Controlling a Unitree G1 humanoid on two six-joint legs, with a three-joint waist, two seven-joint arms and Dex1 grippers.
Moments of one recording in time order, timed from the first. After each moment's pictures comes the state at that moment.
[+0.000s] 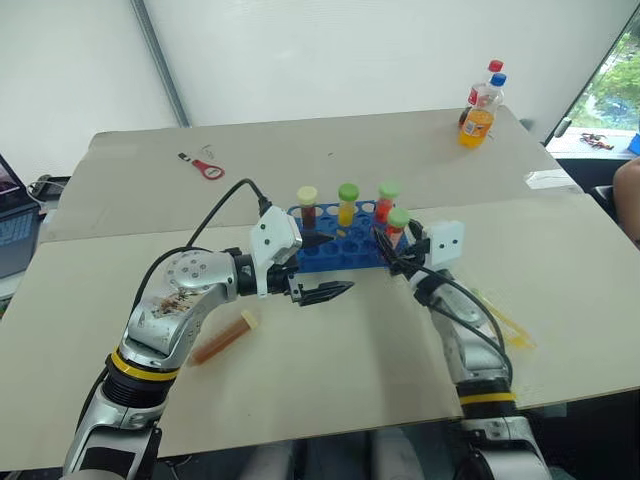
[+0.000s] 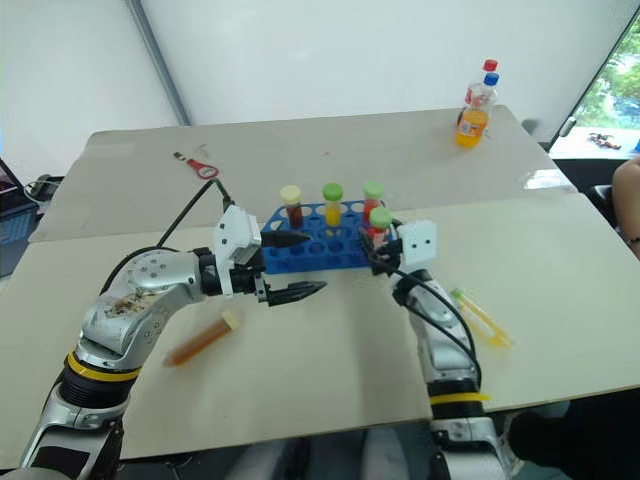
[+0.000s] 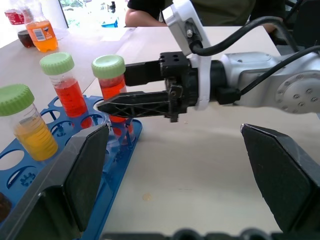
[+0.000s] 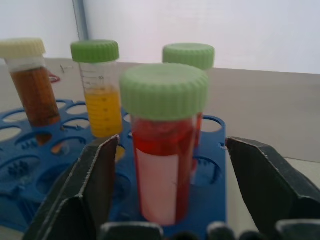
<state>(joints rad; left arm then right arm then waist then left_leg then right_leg) -0.50 0.53 -0.16 -0.33 -0.42 0.55 -0.87 -0.35 -0.21 -0.05 0.05 0.14 0.09 0.31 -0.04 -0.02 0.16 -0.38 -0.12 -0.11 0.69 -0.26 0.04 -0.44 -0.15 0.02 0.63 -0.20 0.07</state>
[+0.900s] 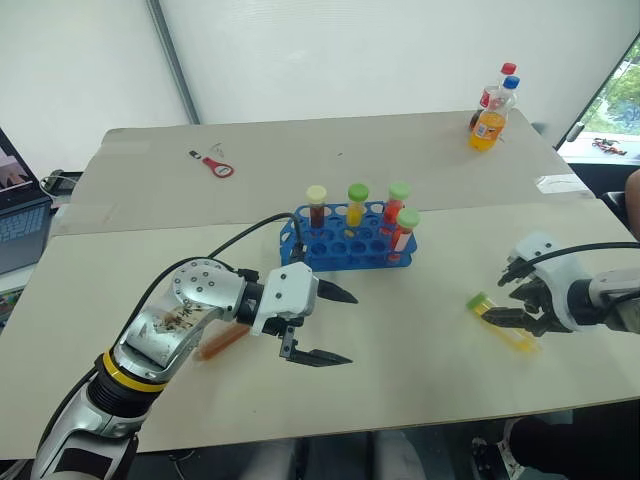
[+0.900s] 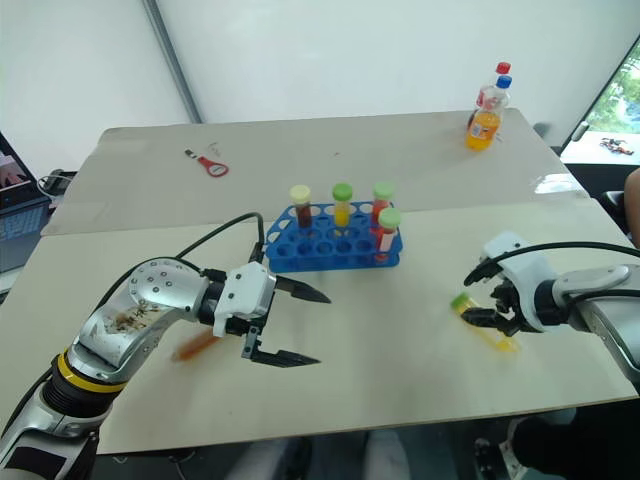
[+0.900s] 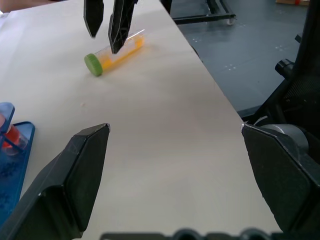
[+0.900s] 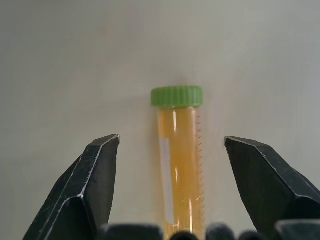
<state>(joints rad) -0.49 0.65 -0.30 -0.39 -0.39 0.42 -1.20 -0.39 -1.21 0.06 -0.31 0.50 1.25 0.78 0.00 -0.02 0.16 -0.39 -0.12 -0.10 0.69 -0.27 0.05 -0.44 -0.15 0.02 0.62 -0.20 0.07</state>
